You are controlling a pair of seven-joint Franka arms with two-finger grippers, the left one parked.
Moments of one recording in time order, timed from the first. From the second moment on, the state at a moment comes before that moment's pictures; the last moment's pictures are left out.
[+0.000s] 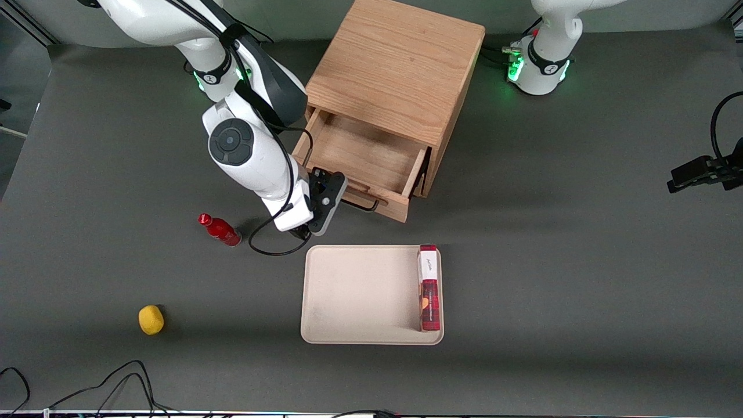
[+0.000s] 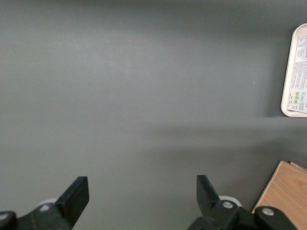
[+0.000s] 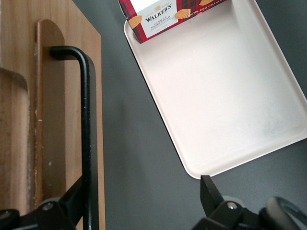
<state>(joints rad) 0.25 0.42 0.36 -1.61 0.04 2.10 -0.55</state>
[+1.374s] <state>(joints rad) 0.19 0.51 0.36 -1.49 0.04 2.14 -0.55</state>
